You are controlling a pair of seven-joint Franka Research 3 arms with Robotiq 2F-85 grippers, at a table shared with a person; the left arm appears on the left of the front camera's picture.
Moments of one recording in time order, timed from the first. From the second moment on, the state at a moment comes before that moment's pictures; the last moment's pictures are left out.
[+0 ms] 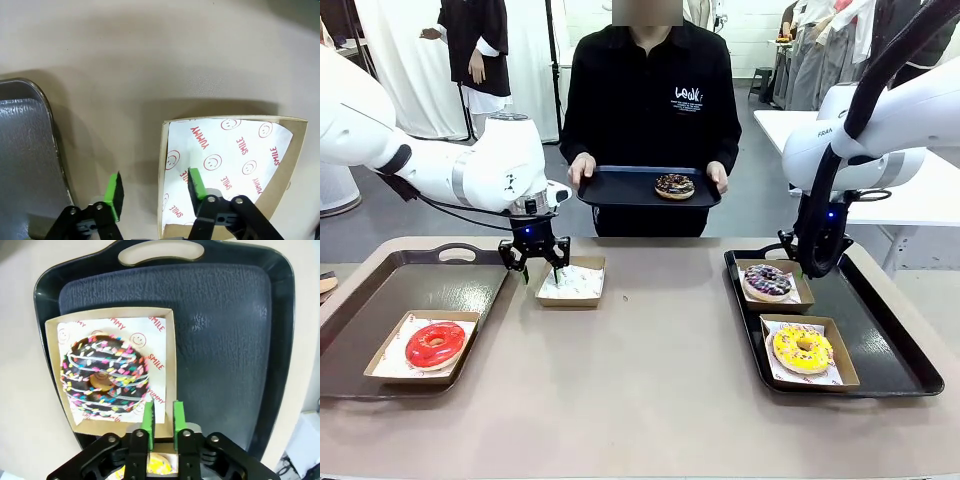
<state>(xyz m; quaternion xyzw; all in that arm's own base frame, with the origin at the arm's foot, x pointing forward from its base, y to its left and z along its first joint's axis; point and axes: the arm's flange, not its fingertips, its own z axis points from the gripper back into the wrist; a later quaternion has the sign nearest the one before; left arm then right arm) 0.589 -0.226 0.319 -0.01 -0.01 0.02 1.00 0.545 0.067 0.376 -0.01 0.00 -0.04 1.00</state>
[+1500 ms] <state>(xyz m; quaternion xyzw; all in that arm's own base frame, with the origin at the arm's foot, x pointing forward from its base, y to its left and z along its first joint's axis) 0.572 -0.239 0.371 -0.02 0.01 0.00 1.00 0.508 0.033 0.446 0.15 0.02 -0.02 0.99</state>
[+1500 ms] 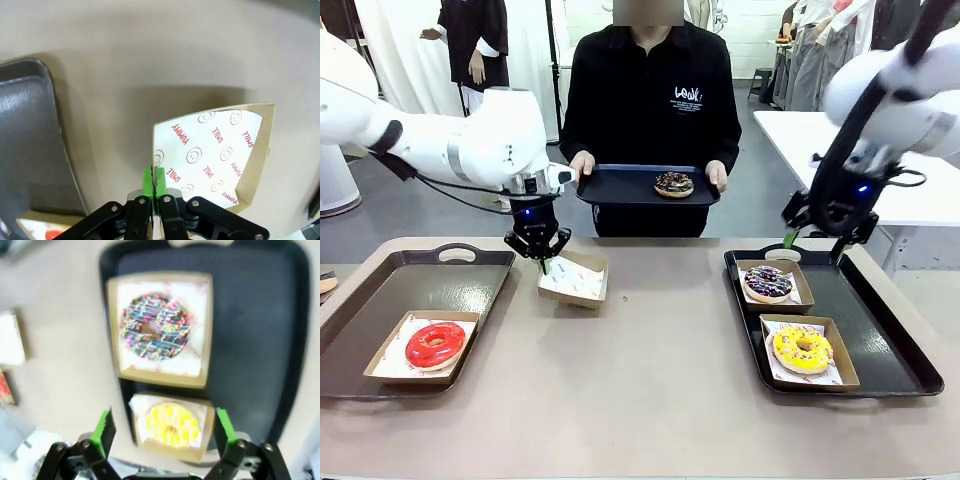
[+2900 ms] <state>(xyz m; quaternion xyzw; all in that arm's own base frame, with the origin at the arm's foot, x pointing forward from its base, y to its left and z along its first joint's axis) 0.606 -0.311 0.516 -0.05 -0.03 0.06 1.00 0.403 -0.289 0.421 0.50 -0.20 -0.10 0.84</state>
